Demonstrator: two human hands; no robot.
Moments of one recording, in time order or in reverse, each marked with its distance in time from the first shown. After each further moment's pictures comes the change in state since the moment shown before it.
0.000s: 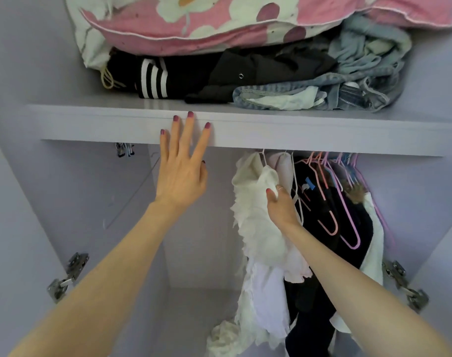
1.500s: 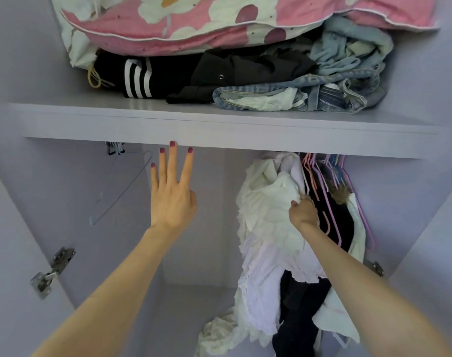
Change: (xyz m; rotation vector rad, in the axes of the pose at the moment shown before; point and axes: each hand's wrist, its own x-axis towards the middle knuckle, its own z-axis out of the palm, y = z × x) left_hand -0.039 0.045 0.010 -0.027 -0.171 -0.260; right_hand 0.038 0.061 -0.063 -0.183 0.167 0.190
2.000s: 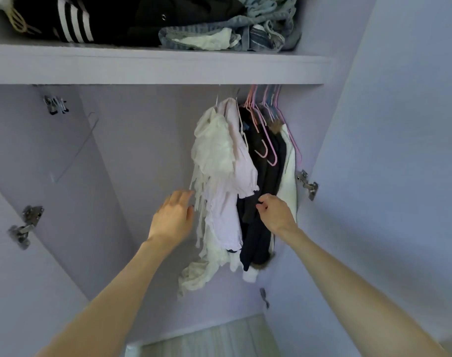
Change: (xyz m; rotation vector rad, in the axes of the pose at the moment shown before) left_hand -0.166 0.036 -0.033 -0.298 -0.584 0.067; right_hand -0.193 0.108 -0.038 -0.325 -0.113 -0.133
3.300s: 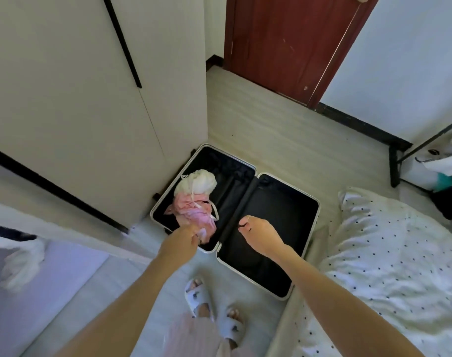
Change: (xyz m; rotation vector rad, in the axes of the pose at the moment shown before) left_hand -0.227 0.446 0.366 -0.136 -0.986 0.433; right_hand -0.359 0.492 -0.136 0.195 -0.187 0.858
